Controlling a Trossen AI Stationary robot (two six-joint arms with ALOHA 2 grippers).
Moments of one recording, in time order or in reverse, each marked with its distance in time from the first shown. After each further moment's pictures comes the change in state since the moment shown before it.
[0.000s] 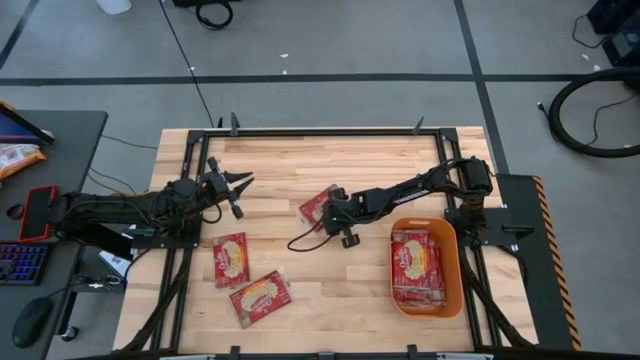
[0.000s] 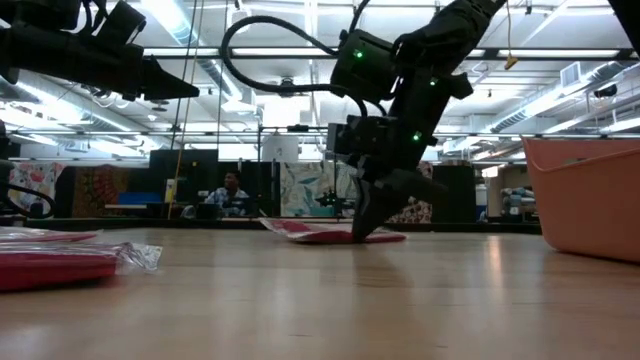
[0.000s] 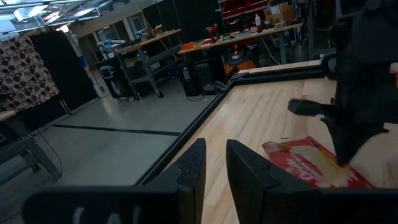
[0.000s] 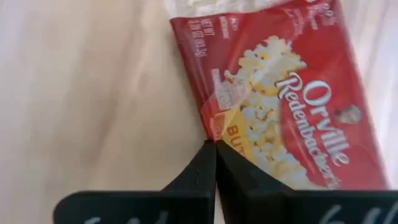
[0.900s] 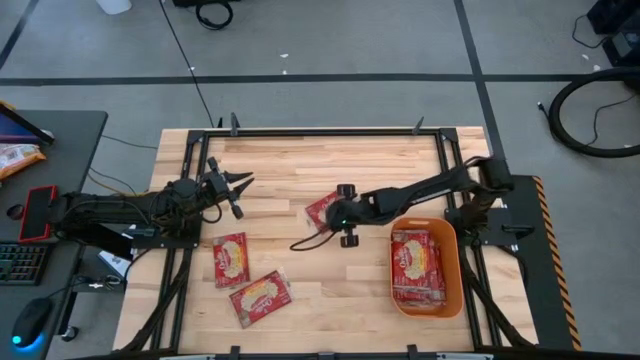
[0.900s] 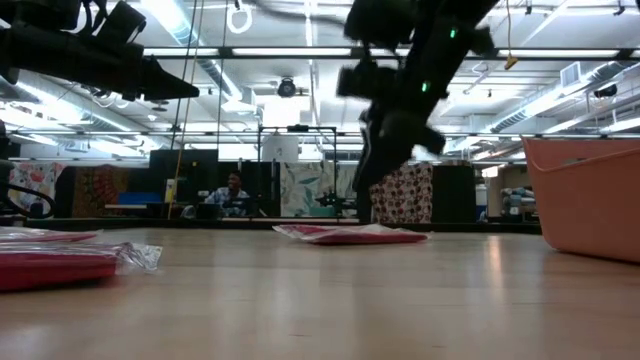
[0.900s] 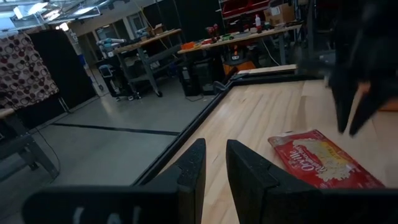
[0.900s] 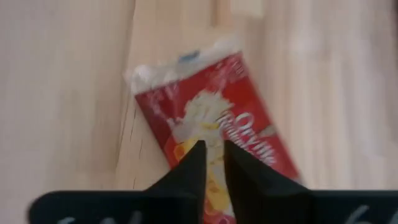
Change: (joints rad) left arm 0.000 0.000 0.000 0.000 0.000 -0.014; right arm 0.072 -0.150 0.002 -0.068 0.120 0.224
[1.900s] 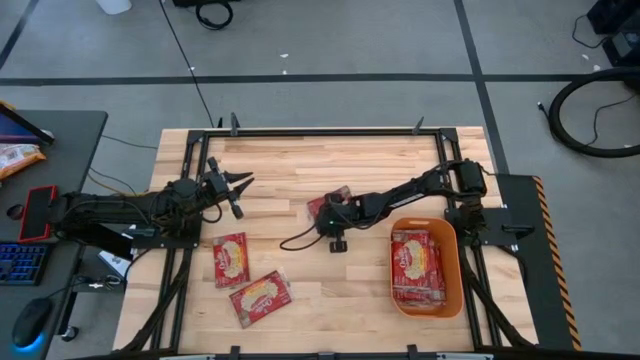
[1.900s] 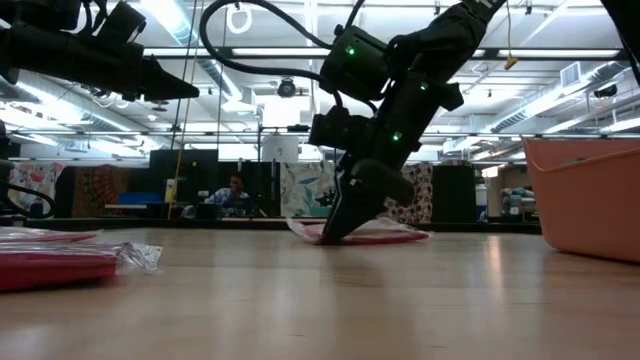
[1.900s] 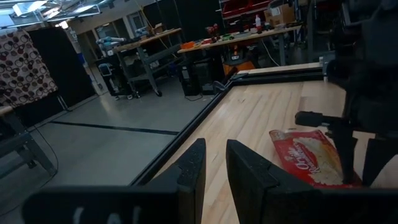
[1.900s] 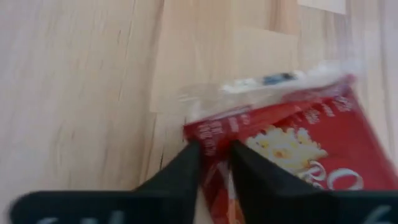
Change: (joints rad) left arm 0.000 0.000 0.000 -0.002 0.000 -0.010; right arm -0.056 0.213 0.005 0.213 -0.177 -0.003
